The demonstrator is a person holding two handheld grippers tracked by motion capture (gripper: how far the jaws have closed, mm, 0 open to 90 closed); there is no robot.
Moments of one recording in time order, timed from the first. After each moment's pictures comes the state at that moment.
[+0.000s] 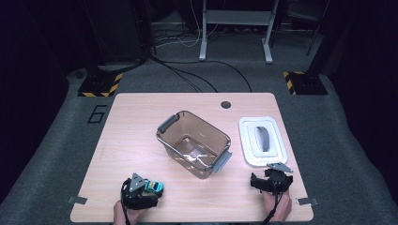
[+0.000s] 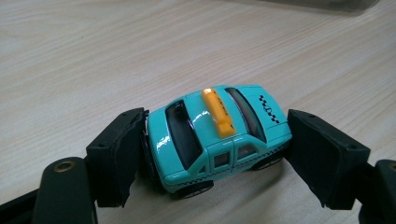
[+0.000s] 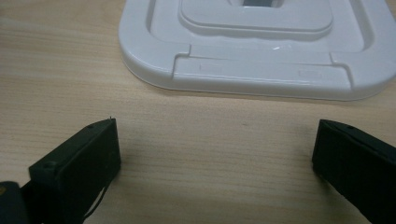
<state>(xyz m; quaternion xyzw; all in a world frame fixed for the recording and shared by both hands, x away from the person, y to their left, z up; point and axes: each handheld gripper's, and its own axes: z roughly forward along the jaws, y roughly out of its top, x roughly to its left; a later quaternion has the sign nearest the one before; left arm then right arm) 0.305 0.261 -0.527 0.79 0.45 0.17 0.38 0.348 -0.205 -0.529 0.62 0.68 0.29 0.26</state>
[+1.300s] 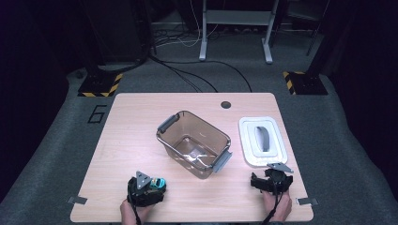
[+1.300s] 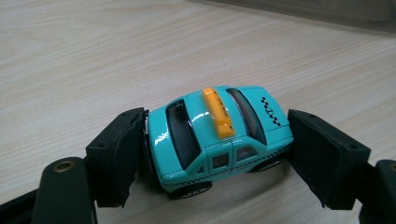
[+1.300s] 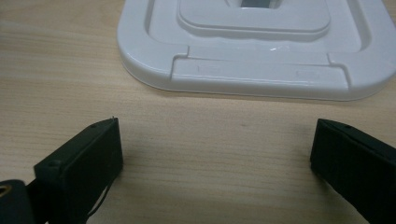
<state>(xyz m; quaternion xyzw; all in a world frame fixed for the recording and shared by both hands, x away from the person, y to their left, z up) 0.309 0.243 -0.529 0.77 0.49 0.21 0.36 0.348 -0.206 -0.529 0.62 0.68 0.29 0.26</state>
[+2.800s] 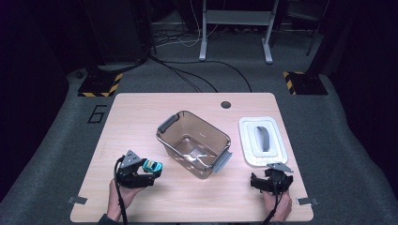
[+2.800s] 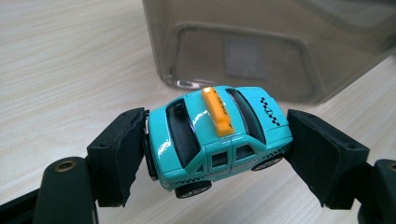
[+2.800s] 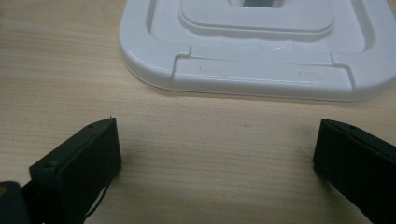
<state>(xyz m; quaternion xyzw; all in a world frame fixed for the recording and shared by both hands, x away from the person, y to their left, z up) 0.344 0.268 -0.455 0.78 0.43 0.16 0.42 0.349 -0.205 -0.529 0.62 0.68 0.29 0.26</state>
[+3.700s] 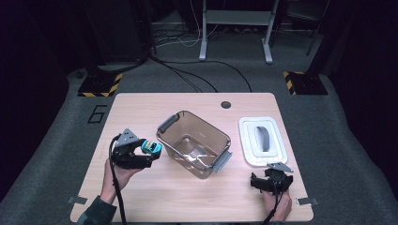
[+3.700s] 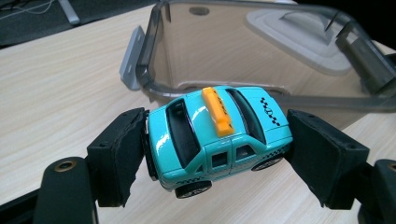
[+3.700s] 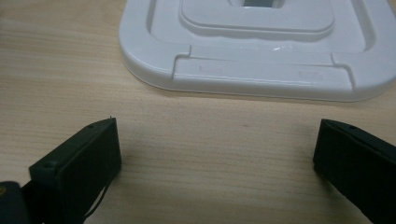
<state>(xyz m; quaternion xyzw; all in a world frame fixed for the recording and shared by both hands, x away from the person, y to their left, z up) 0.370 0.265 -0.387 0.79 0.39 0.18 0.43 0.349 -0.206 -0.529 0.62 0.68 0.29 0.26</state>
